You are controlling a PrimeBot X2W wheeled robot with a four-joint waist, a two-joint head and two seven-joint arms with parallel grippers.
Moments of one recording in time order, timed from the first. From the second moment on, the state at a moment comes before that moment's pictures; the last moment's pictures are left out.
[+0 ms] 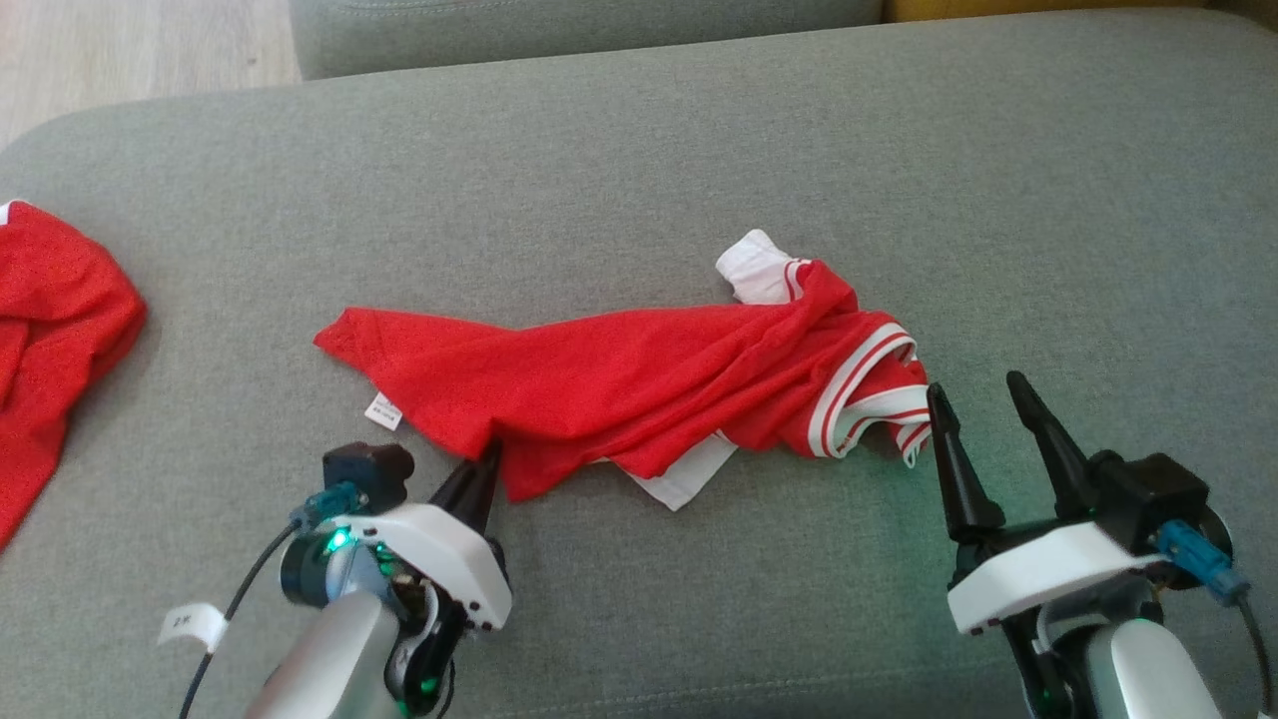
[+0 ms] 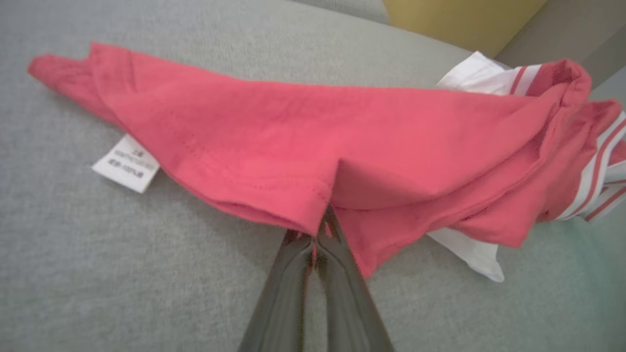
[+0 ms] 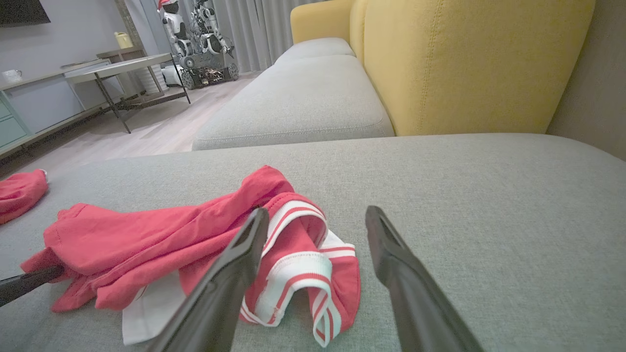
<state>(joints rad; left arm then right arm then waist) -0.29 0.11 -0.47 0.62 -0.53 -0.06 -0.12 0.01 -0.05 0.08 0.02 0.13 0.13 0.01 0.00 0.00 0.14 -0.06</state>
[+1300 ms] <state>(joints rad) -0.59 0.13 -0.36 0.78 -0.56 -0.04 -0.22 -0.08 -0.05 0.10 0.10 0.19 0.13 -0.06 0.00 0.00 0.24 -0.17</state>
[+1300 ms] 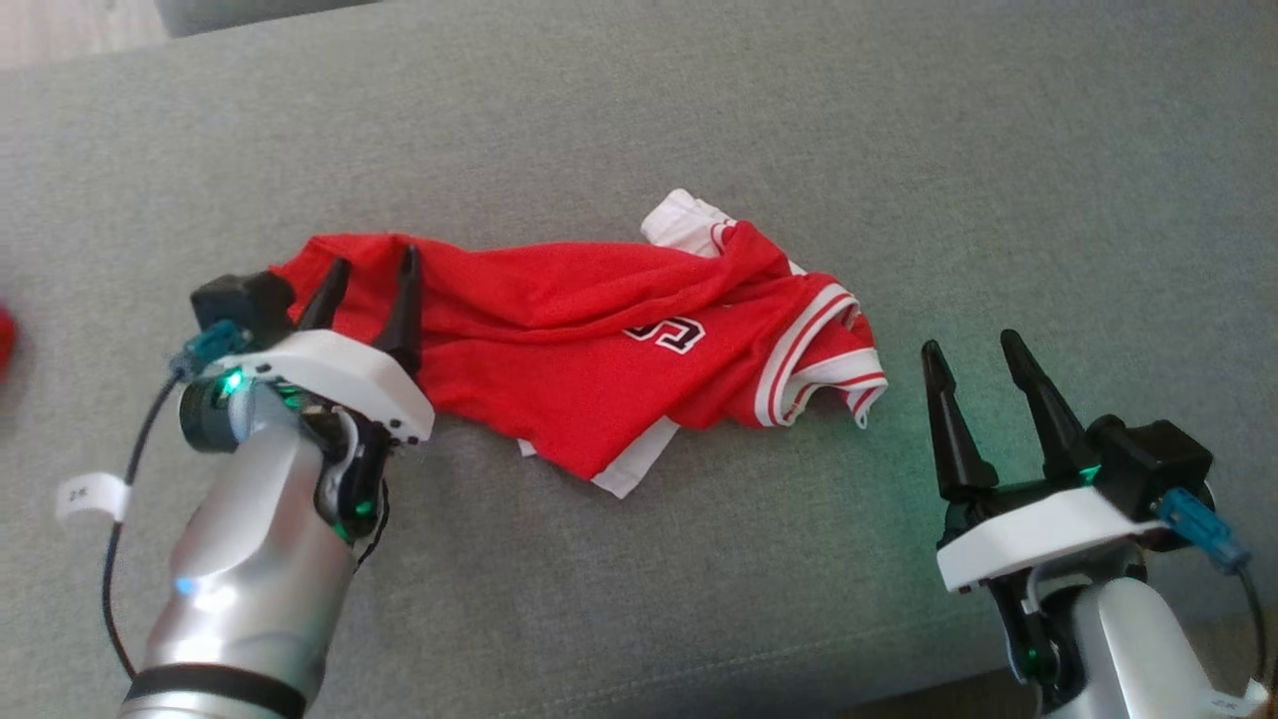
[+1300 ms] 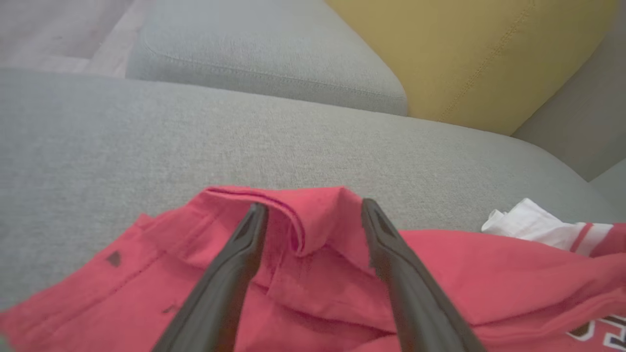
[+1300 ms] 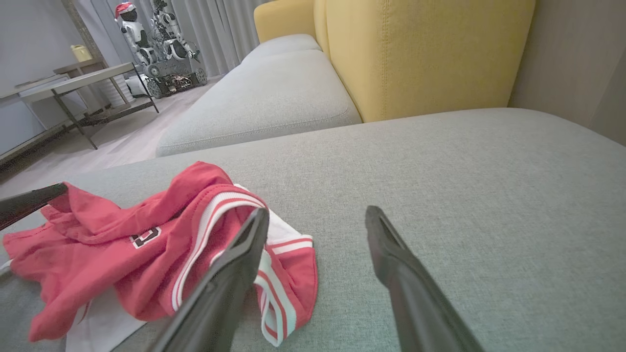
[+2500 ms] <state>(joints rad) 0.06 0.19 -0.27 0.10 -0.29 0.18 -0.23 0.05 -0.05 0.07 0.04 0.12 0.13 -0.01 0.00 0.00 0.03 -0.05</state>
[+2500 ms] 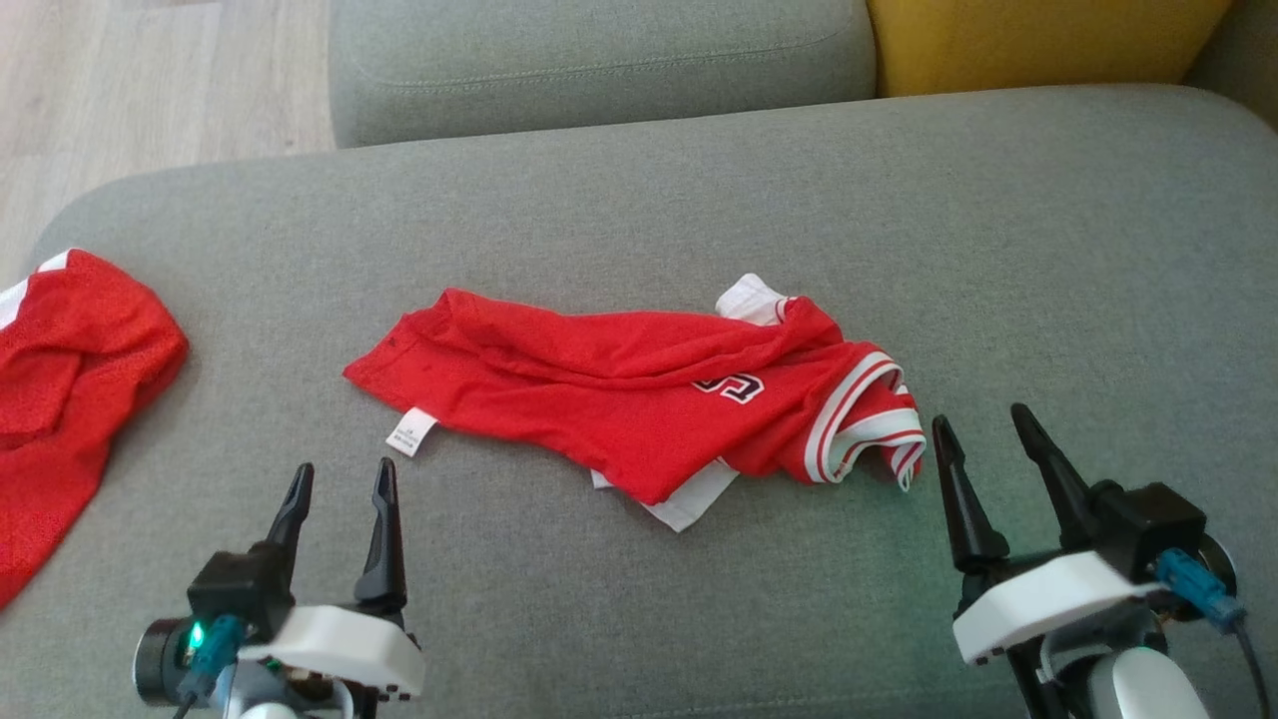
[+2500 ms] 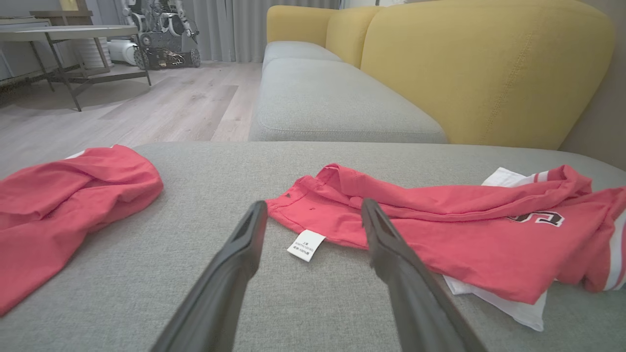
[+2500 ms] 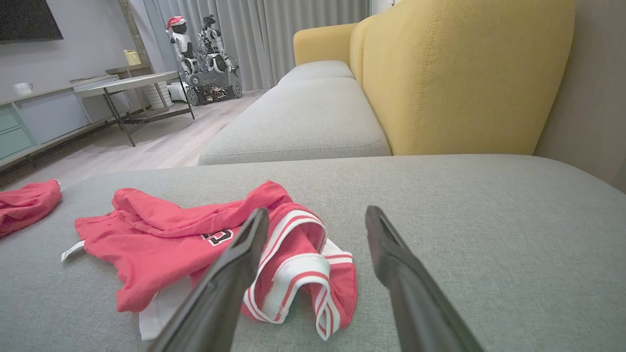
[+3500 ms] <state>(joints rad) -0.03 0.18 -0.31 0.08 -0.29 0.18 -0.23 -0.07 -0.07 0.41 0.32 0.15 0.13 0.01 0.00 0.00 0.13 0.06</state>
